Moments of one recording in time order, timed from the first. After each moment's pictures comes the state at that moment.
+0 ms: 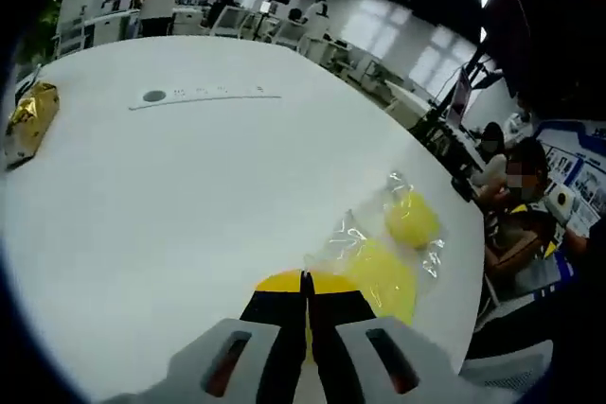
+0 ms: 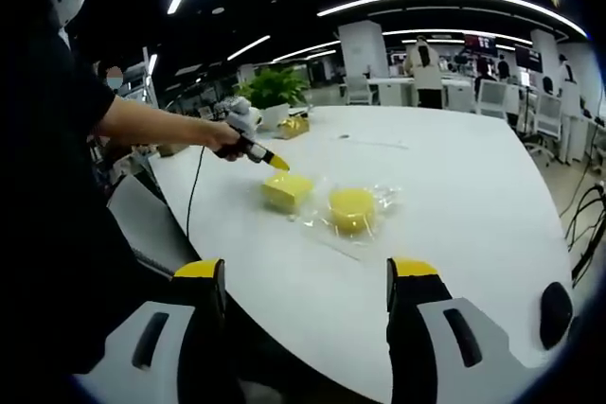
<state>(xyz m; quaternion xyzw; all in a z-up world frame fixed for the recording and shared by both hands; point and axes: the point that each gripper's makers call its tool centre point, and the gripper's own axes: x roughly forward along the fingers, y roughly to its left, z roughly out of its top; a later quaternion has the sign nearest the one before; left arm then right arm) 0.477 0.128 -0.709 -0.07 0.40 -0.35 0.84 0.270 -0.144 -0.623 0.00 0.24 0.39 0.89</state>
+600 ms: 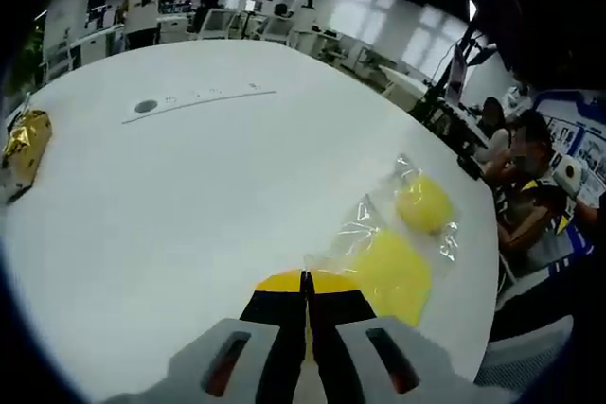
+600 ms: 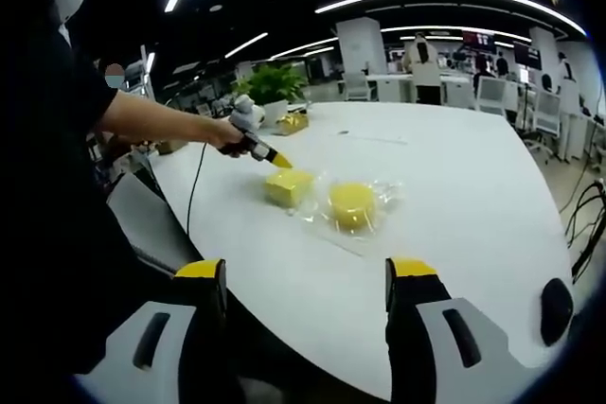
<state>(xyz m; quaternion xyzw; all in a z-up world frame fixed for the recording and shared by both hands) 0.482 0.131 -0.718 -0.02 0.39 -0.36 0.84 0.268 -0.141 -0.626 -0.01 0.25 0.39 0.88</state>
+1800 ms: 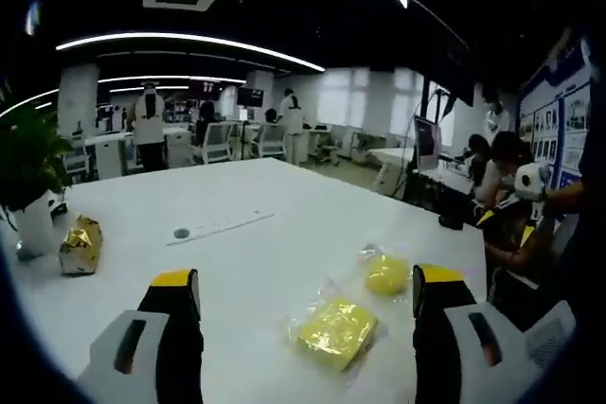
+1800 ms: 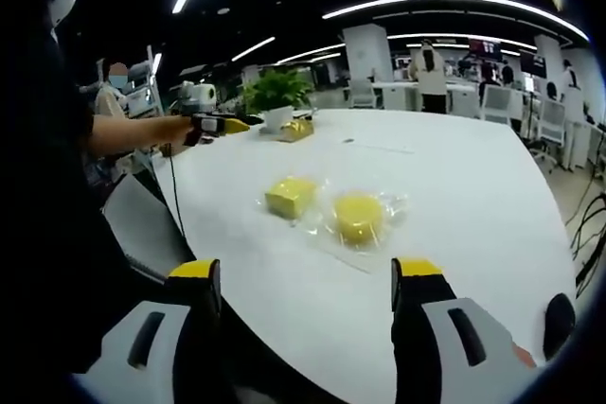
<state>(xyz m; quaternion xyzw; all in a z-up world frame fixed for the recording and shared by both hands) 0.429 0.162 -0.563 -0.01 0.12 -0.36 0.92 0.281 -0.128 -0.622 -0.01 0.23 0.40 0.89</state>
